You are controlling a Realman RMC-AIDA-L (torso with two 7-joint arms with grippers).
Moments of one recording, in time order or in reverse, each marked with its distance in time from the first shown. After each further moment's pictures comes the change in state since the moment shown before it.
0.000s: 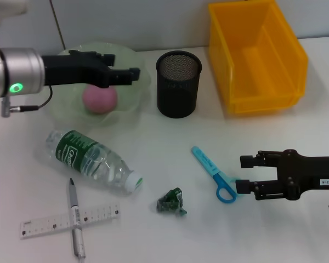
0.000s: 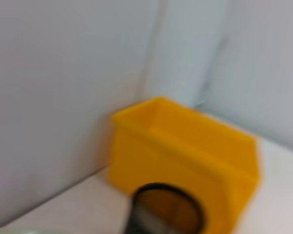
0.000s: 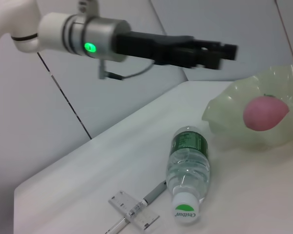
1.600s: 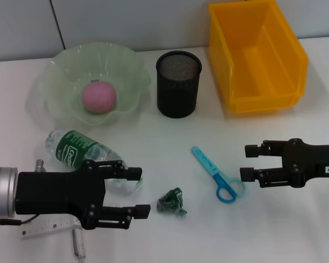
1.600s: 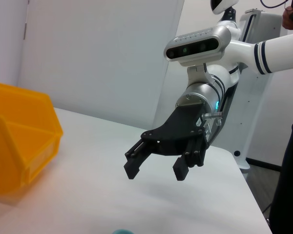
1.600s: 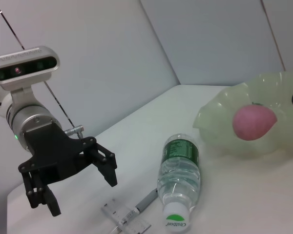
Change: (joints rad) left arm 0.197 -0.005 -0.056 -0.182 -0.099 0.544 0.571; right arm 0.000 -0.004 0.009 -0.077 -0.003 -0.011 0.081
